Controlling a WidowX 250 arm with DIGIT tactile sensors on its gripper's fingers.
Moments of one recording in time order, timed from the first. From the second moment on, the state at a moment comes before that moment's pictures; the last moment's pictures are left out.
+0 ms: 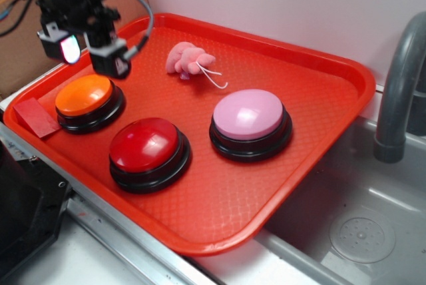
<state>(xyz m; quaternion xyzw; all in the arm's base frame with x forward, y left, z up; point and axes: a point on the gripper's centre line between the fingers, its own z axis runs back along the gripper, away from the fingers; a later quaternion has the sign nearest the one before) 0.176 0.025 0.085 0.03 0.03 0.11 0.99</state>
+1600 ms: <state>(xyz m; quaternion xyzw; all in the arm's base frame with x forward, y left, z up) 0.162 0.087 0.085 0.05 0.02 -0.04 1.00</state>
